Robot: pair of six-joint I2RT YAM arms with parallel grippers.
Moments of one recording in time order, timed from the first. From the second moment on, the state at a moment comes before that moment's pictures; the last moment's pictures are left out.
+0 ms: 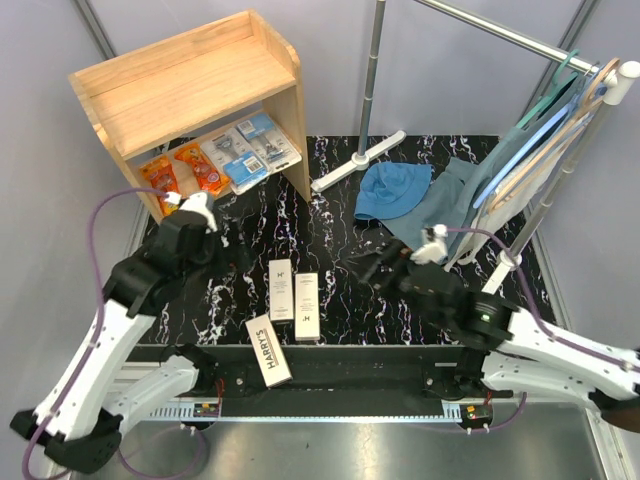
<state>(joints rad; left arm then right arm) -0.48 0.82 1.15 -1.06 -0.14 -0.56 1.12 0.85 0.78 -0.26 0.47 1.27</state>
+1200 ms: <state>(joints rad) -0.95 1.68 1.21 -0.21 0.26 -0.80 1.12 0.32 0.82 -1.10 0.61 1.46</state>
